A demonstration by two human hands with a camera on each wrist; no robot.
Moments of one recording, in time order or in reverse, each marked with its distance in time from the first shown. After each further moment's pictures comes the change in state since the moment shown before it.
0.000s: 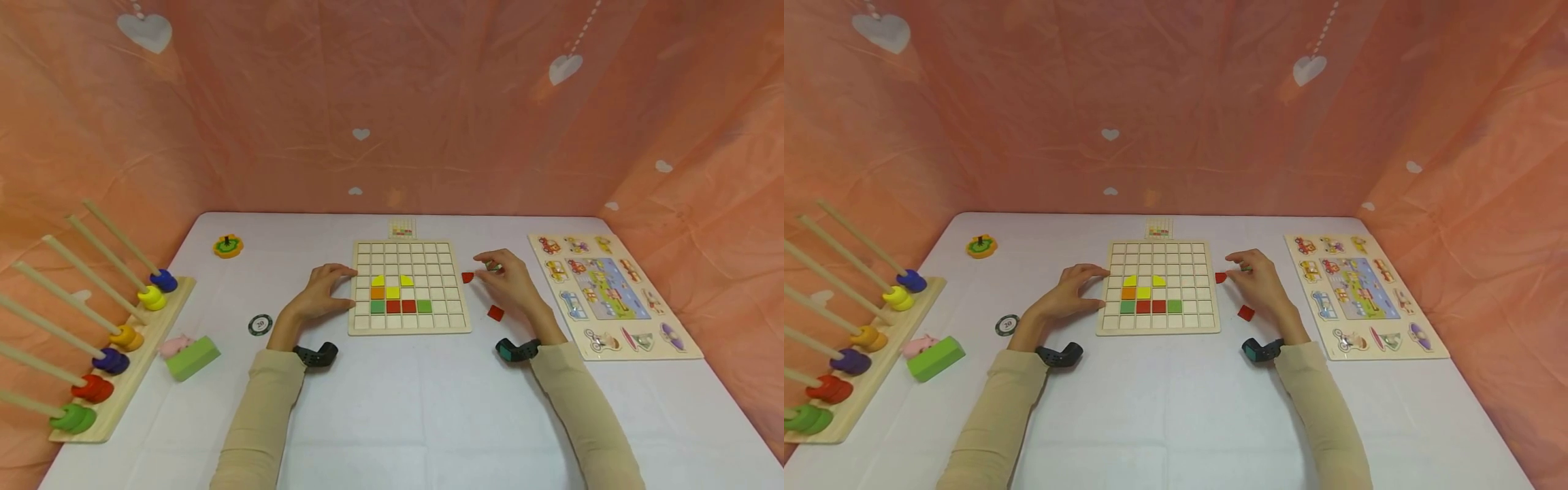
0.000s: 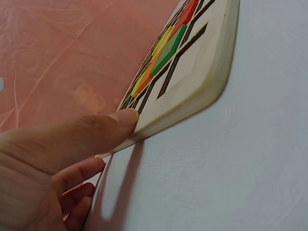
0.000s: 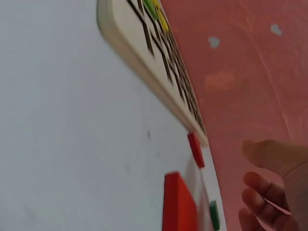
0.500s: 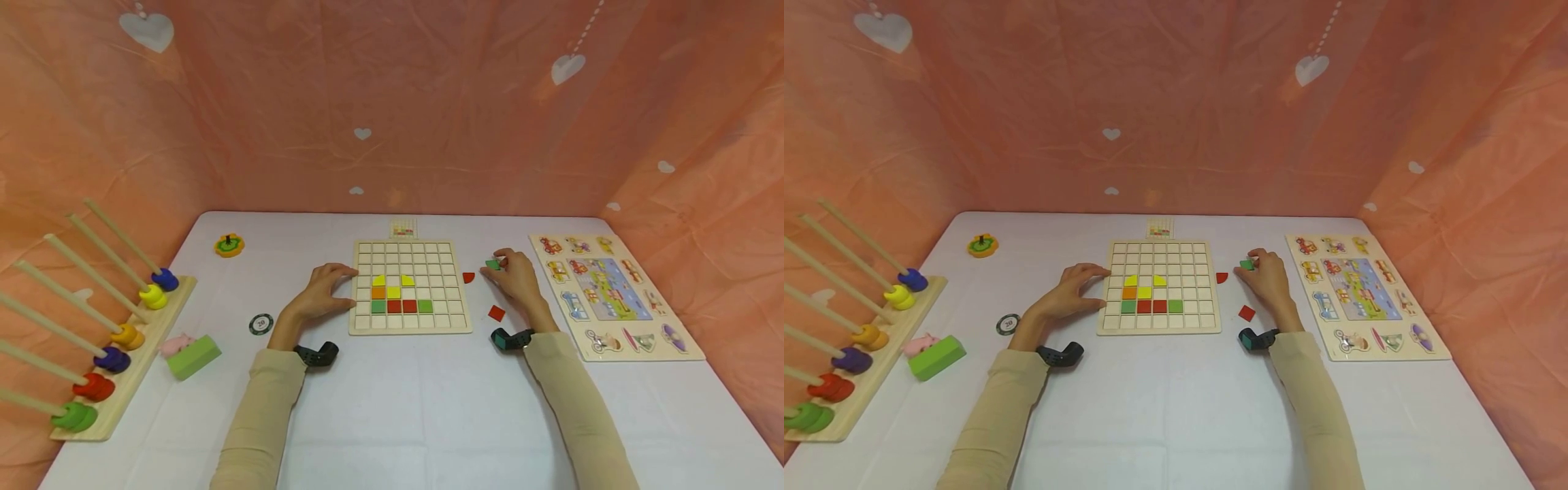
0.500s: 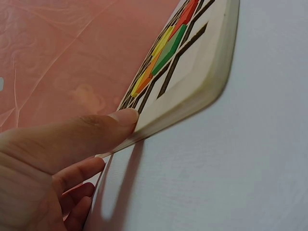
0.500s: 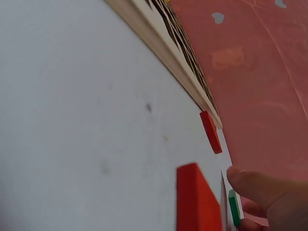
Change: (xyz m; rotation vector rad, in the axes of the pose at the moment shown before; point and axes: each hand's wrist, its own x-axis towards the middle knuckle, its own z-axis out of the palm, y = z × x) left_hand -0.001 0.001 0.000 -0.011 0.002 -0.003; right_hand 0.009 0.020 0.002 -0.171 0.002 0.329
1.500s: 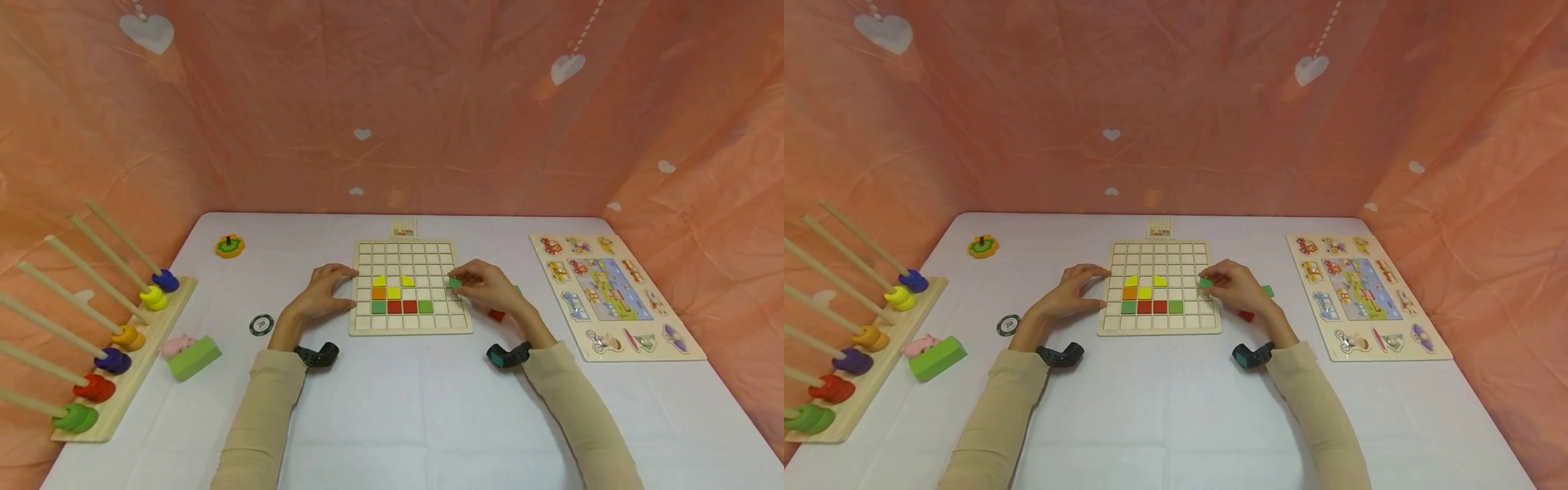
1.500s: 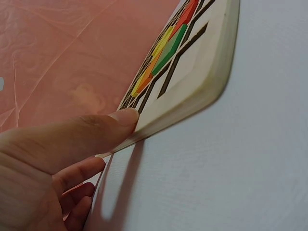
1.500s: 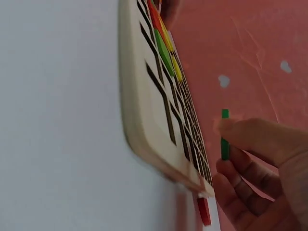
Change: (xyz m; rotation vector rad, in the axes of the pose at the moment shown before) left_hand 0.000 0.001 0.000 0.001 0.000 -0.020; right_hand -0.018 -0.037 0.010 0.252 -0.295 -0.362
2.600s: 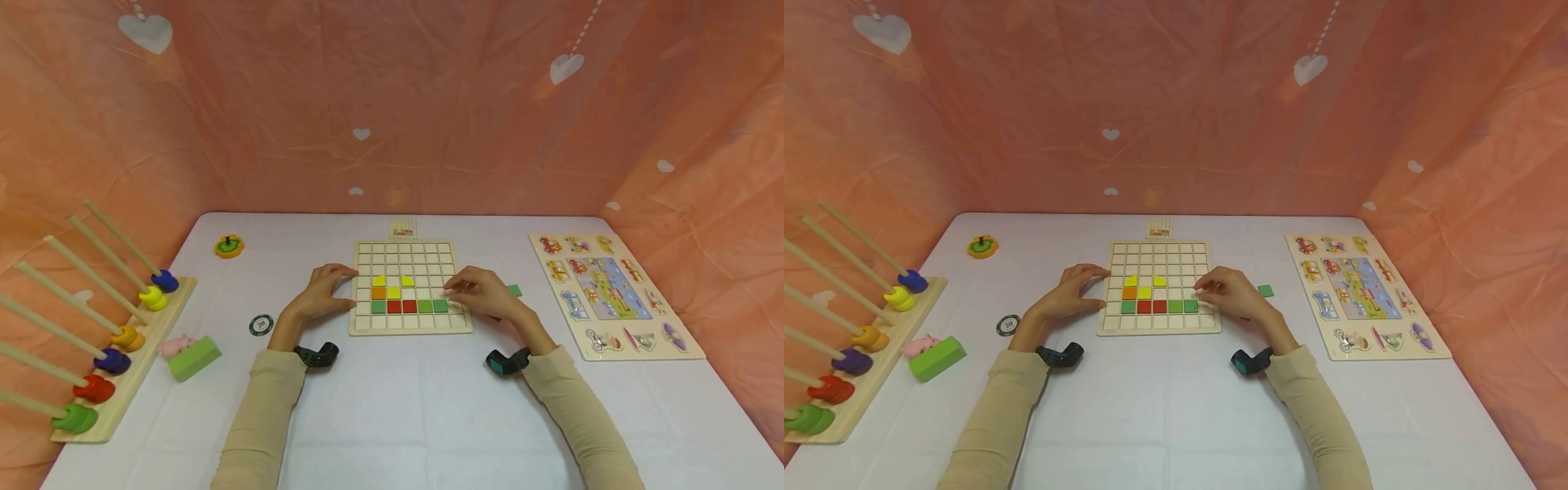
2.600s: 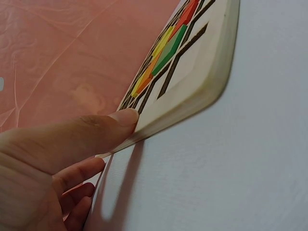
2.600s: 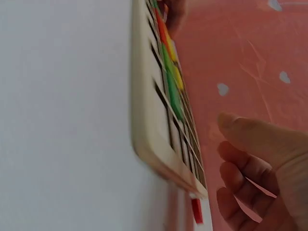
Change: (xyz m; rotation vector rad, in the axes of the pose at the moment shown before) left_hand 0.000 0.000 0.000 0.019 0.002 0.009; right_hand -0.007 -0.016 0.004 -0.045 -0.035 -0.145
